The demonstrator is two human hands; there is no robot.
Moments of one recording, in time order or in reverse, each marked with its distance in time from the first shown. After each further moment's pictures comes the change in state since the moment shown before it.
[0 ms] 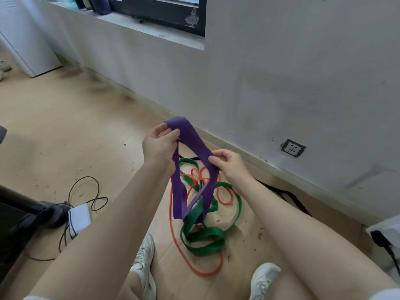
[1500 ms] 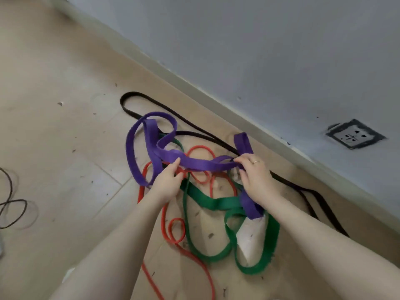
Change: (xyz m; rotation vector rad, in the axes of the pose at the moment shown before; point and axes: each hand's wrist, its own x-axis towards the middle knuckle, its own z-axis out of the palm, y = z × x) left_hand 0.225 -0.287 -0.025 1.141 -0.440 -0.255; right_hand 0.180 0.212 -0.094 -1.106 0.001 -0.092
